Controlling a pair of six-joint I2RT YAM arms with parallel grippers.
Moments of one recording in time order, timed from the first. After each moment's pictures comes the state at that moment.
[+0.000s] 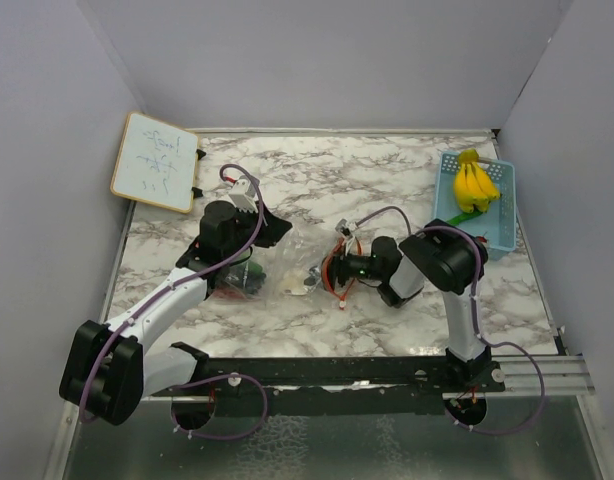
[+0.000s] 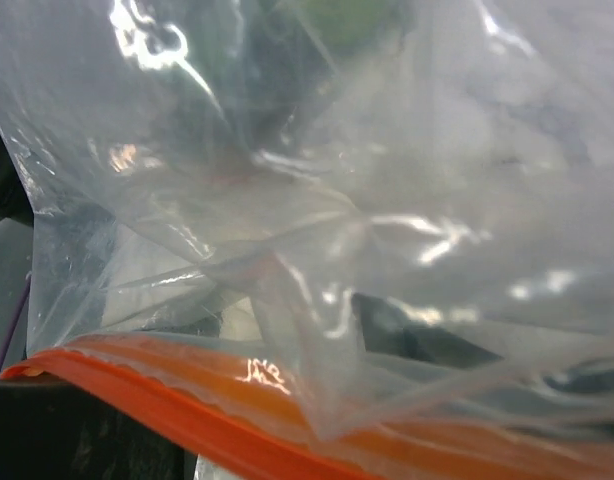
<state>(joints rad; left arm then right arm) -0.42 1.15 0.63 0.25 0.32 -0.53 0.61 2.12 0.56 1.46 -0.77 0.55</state>
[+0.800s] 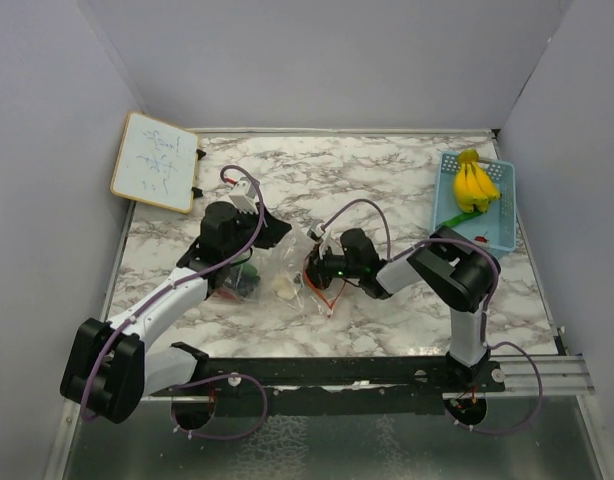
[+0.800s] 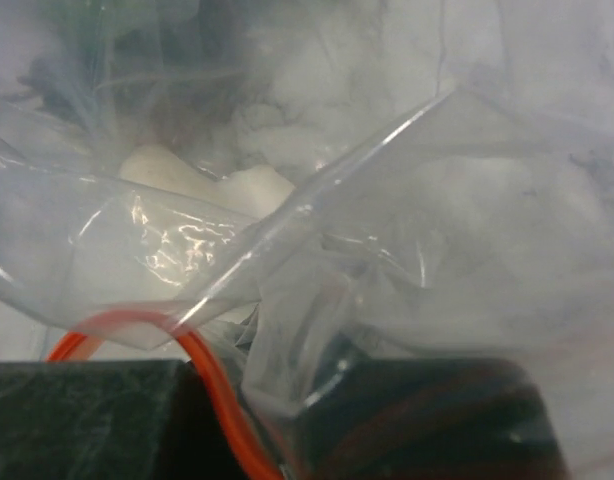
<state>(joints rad) -0.41 1.16 0.62 0.25 0.32 -0.53 0.77 1.97 0.73 0.85 -0.56 0.20</state>
